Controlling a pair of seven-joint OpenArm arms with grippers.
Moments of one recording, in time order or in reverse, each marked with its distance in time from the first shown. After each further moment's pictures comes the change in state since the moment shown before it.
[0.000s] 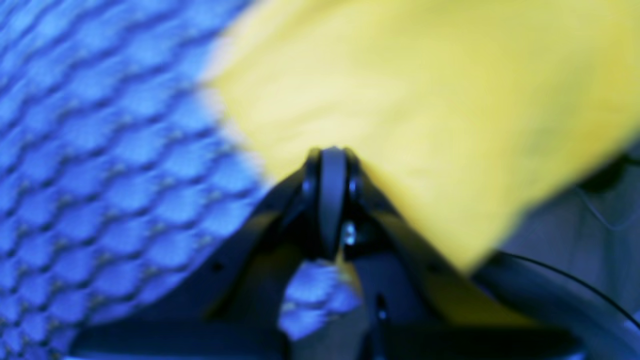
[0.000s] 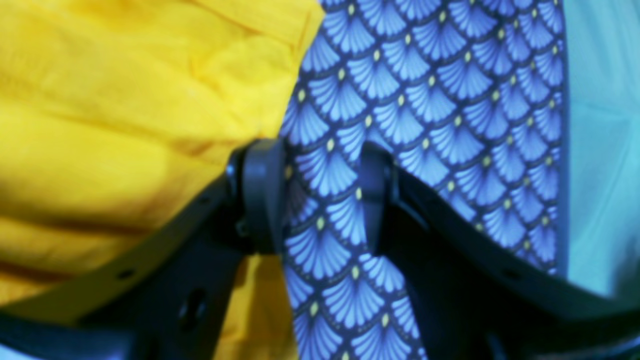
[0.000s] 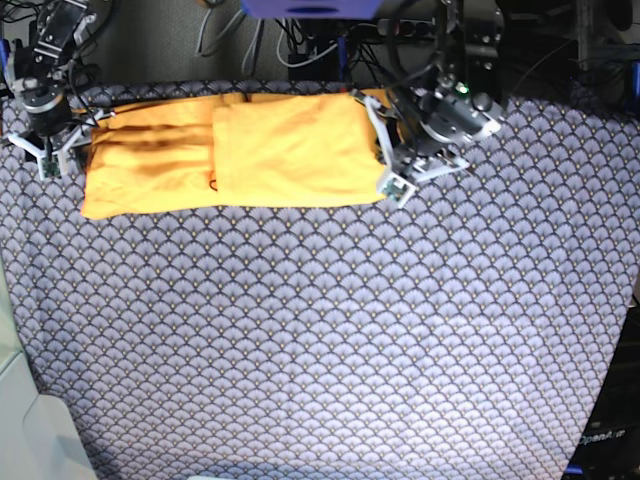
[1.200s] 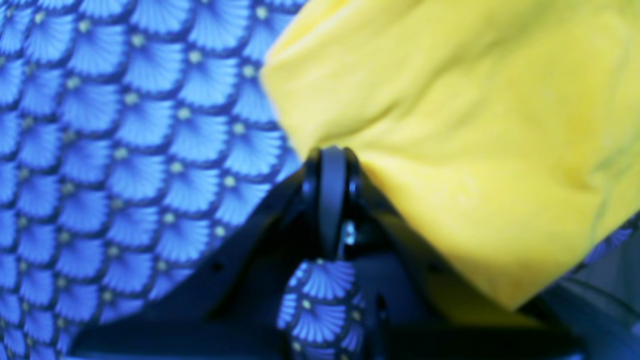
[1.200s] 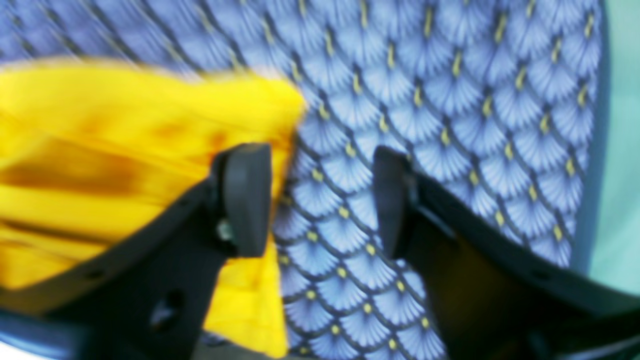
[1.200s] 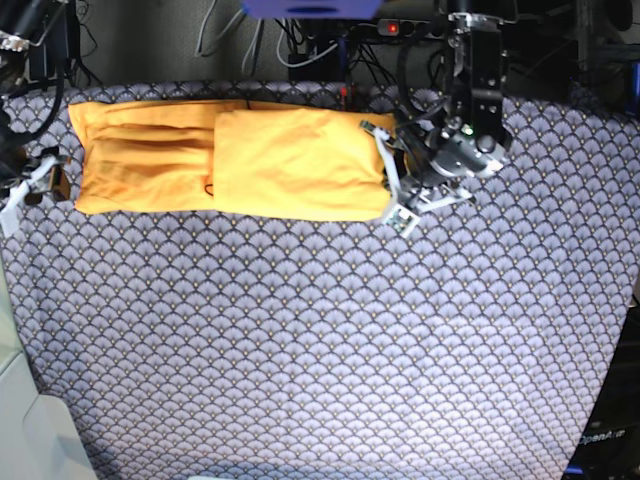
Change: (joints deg) left arm -8.0 -2.0 -1.1 -8.3 -0.7 -0.5 -1.1; right arm 6.4 18.9 -4.9 3.1 57.5 -0.5 -56.0
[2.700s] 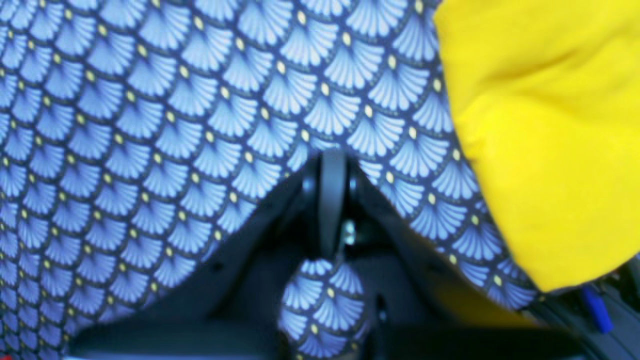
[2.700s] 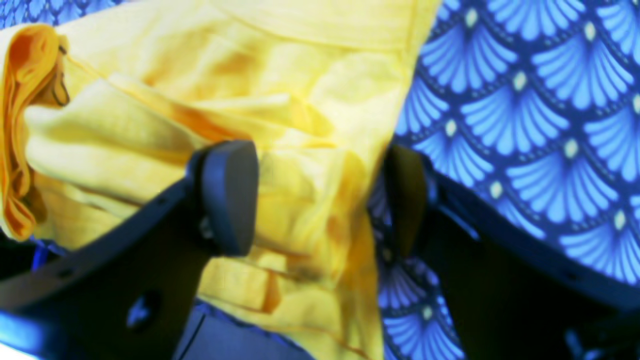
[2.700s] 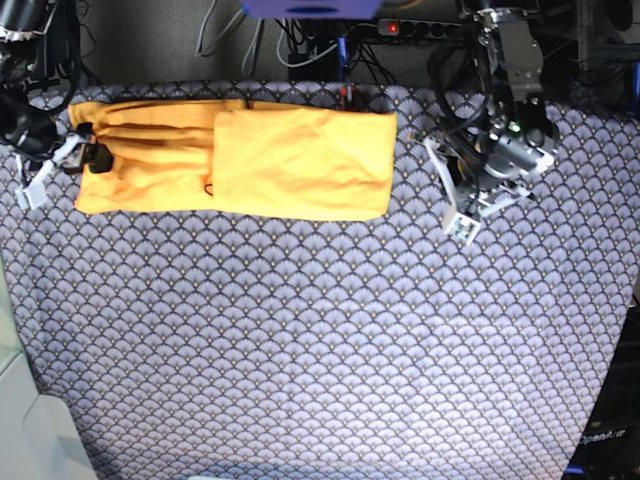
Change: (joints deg) left arm 0.9 -1.2 -10.5 6.4 -0.1 0.0 5.5; right arm -2.9 1.0 -8.2 -13.2 11.8 -0.2 2.9
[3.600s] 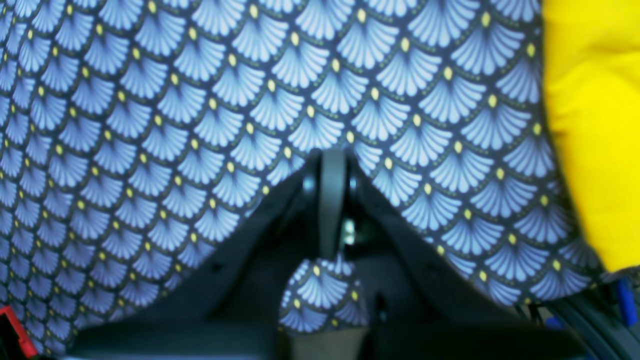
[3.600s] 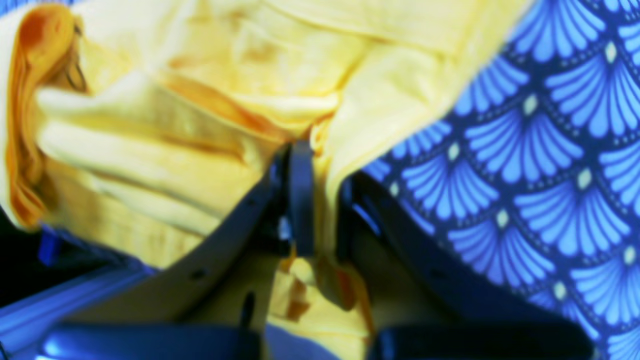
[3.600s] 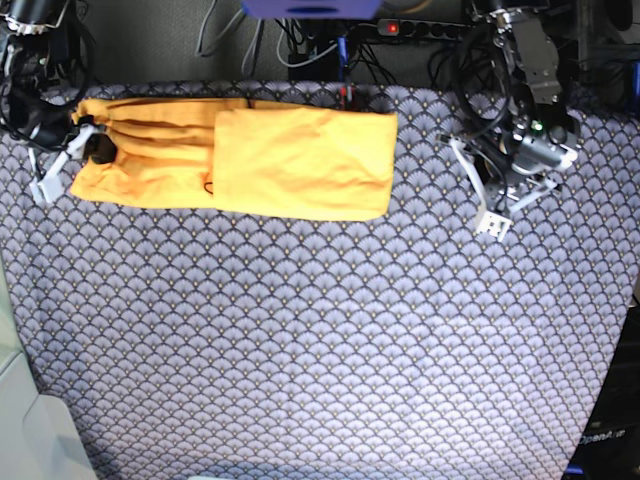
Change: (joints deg) left arm 0.0 -0.6 -6.1 0.2 -0.2 0.0 2.0; right arm -1.2 -3.1 0.1 5.0 -1.5 -0.1 -4.0
